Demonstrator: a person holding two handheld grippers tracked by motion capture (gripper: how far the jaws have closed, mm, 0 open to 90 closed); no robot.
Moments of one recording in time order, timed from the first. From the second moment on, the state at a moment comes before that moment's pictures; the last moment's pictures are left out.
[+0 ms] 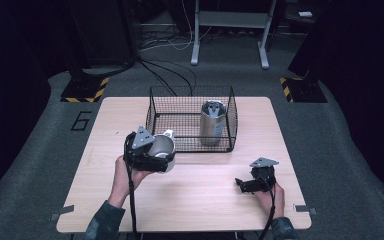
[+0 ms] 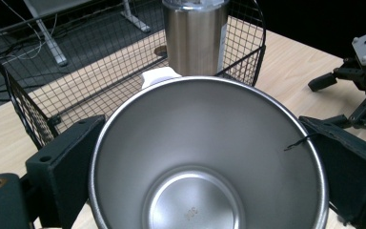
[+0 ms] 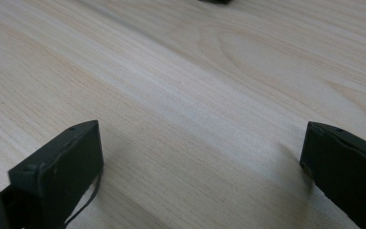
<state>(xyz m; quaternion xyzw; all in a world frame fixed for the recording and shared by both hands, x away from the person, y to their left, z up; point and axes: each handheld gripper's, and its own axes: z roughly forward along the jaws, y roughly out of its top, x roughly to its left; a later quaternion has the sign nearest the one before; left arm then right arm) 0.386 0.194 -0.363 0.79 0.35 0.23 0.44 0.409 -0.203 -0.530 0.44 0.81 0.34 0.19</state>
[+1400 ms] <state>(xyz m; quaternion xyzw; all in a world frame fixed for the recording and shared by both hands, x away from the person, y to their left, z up) 0.460 0.172 -0.320 0.80 0.34 0.23 0.45 0.409 -0.203 -0.530 0.44 0.81 0.34 0.19</state>
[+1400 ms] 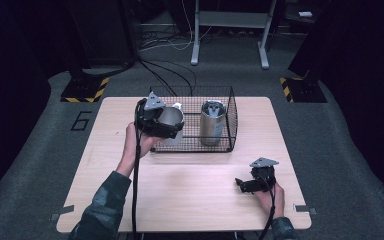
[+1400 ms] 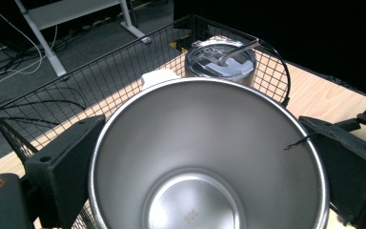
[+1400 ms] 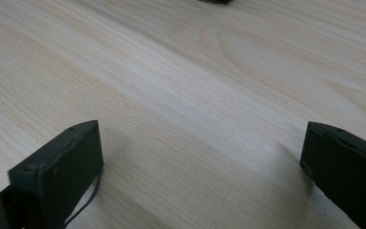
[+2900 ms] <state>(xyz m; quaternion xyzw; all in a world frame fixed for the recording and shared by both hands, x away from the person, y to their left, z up) 0.547 0.156 -0.357 0.79 0.39 0.23 0.42 0.409 -0.203 -0.530 0.44 0.81 0.34 0.19</state>
